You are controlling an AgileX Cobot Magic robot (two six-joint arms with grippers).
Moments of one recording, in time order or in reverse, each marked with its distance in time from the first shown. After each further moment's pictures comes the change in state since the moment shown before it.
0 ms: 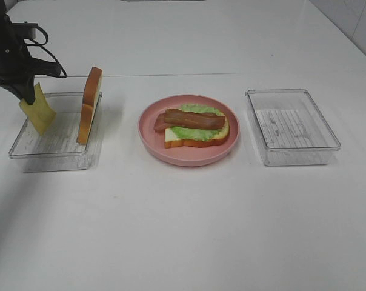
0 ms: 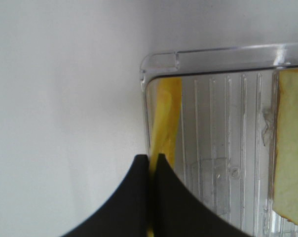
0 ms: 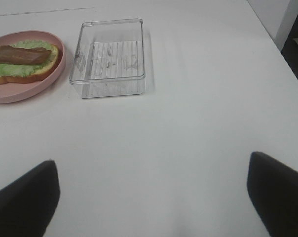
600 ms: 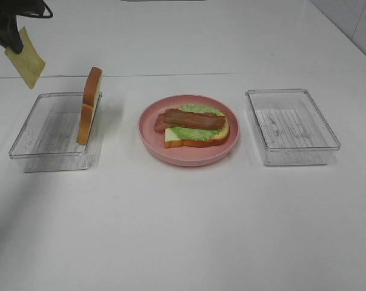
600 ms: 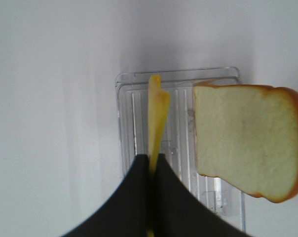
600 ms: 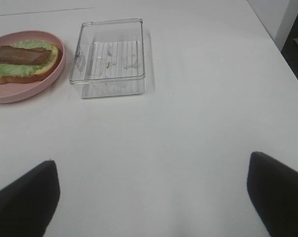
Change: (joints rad) left arm -0.002 -0.227 0.000 -0.090 0.059 -0.007; right arm 0.000 0.000 0.000 0.000 0.000 0.000
